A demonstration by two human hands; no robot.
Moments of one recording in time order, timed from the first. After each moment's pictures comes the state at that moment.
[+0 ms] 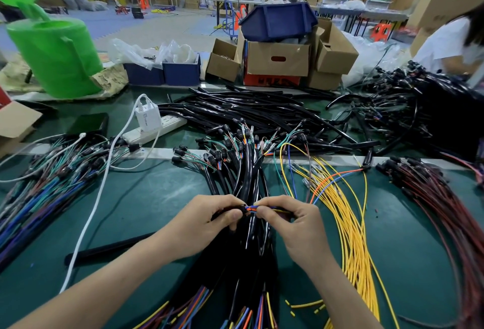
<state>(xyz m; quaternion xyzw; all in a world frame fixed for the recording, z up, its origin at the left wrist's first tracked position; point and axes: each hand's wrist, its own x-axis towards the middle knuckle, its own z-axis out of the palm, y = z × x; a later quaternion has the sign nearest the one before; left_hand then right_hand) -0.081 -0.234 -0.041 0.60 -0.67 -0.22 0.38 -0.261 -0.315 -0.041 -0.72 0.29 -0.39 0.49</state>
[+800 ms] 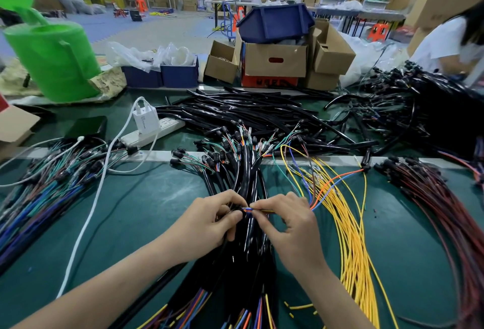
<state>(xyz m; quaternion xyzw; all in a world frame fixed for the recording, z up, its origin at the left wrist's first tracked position) -0.094 -0.233 -0.037 0.62 -0.59 -0.31 0.42 -0.256 -0.312 -0.047 -0.83 0.24 -0.46 0.19</state>
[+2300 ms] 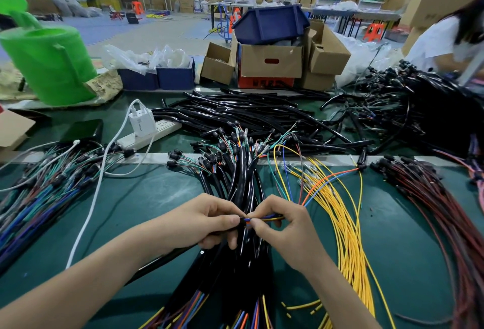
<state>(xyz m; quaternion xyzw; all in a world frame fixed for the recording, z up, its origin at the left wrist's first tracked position) -0.084 -0.236 -0.014 0.52 -0.52 -0.57 0.37 -0.264 -0.316 -0.036 -0.80 0.24 -0.36 0.42</state>
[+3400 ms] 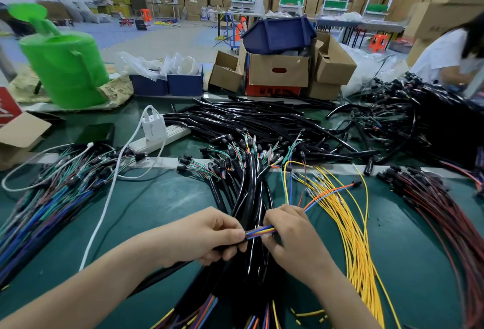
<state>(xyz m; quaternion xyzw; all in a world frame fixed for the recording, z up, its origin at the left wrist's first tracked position) -0.083 -0.219 -0.009 0.56 -0.52 -0.57 0.31 -0.261 -0.322 -0.047 -0.93 0.24 -0.25 0.10</state>
